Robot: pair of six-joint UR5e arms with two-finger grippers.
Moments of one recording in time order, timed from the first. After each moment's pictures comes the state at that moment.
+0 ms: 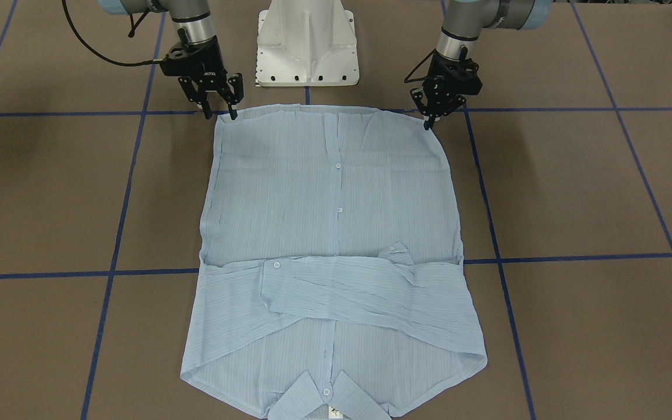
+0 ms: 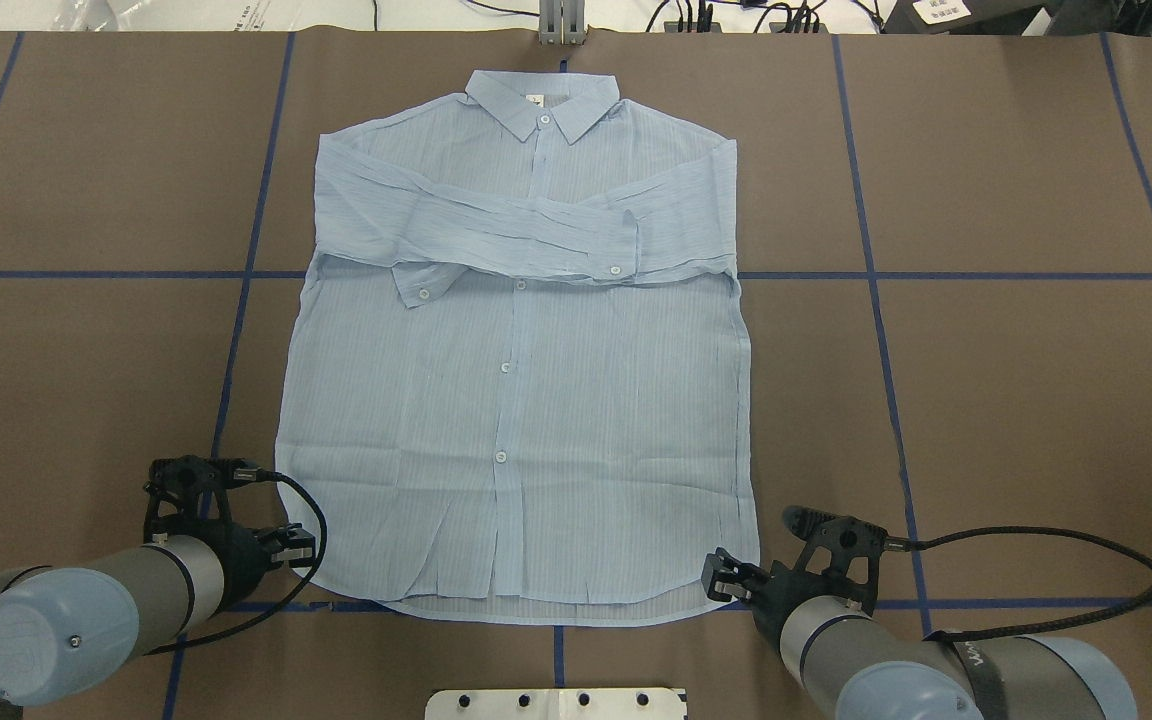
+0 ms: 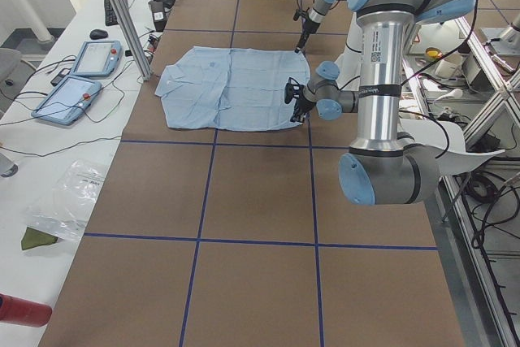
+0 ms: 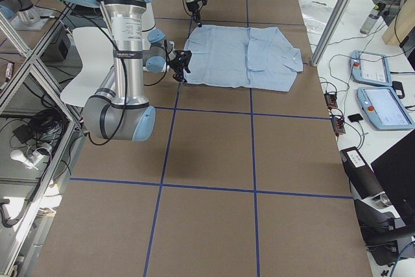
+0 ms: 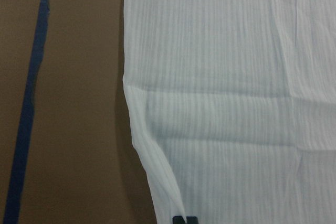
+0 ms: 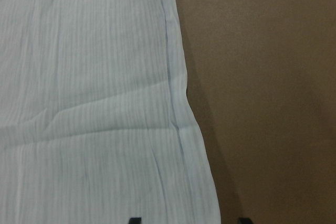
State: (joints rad) left arm -0.17 -1.55 -2.06 -2.04 -1.37 -1.44; right arm 0.01 -1.47 2.07 -1.30 1.17 1.78
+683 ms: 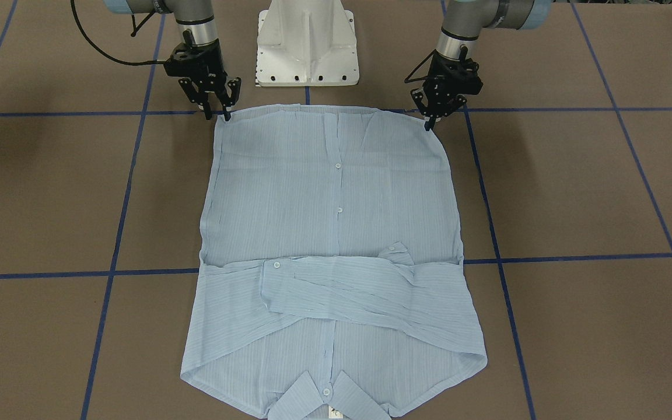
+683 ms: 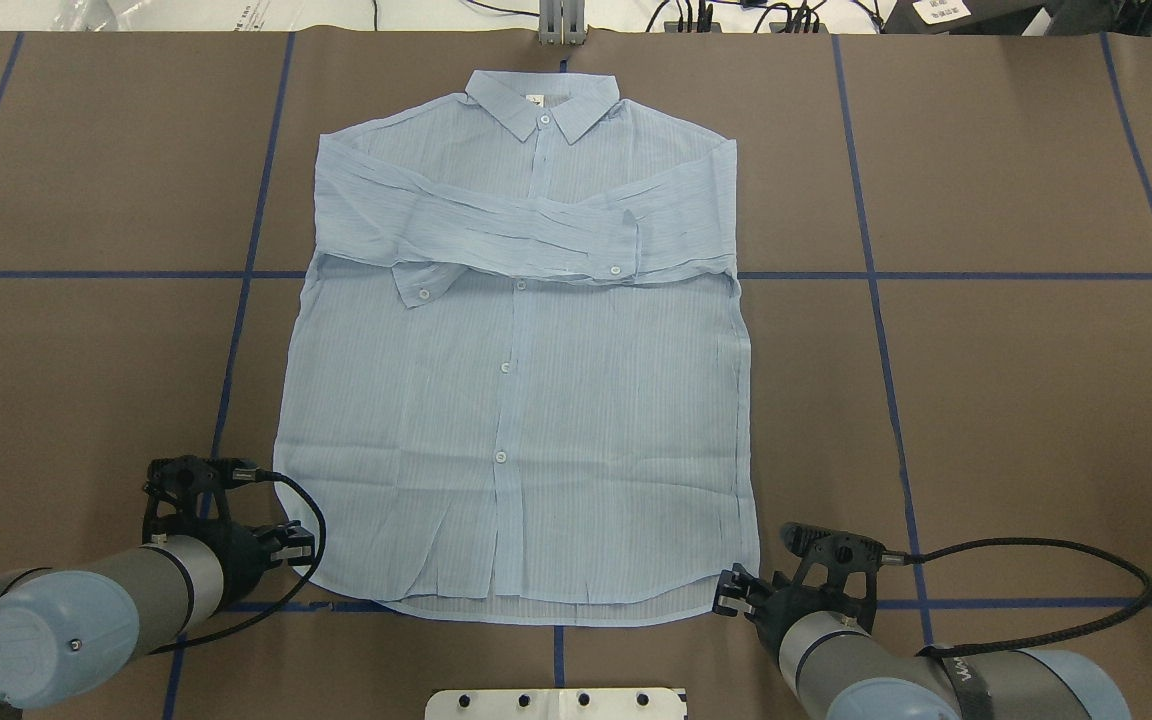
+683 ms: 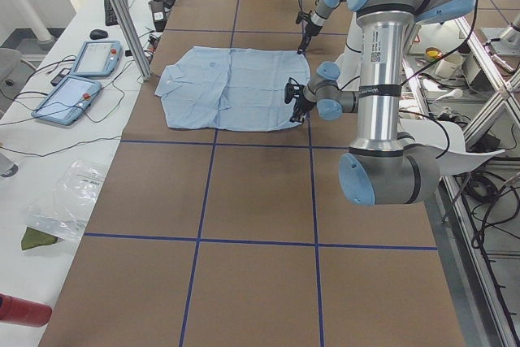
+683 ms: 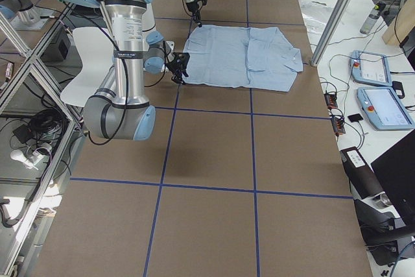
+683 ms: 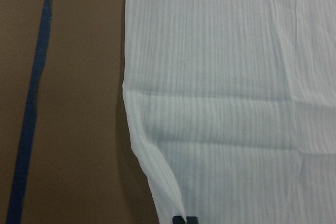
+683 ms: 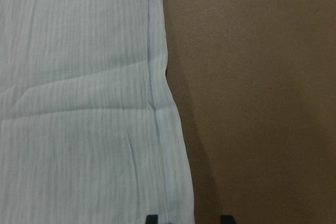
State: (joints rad) left arm -0.17 -1.55 -2.06 -2.04 -1.35 -1.44; right arm -0.01 -1.47 2.06 -1.36 1.16 1.78
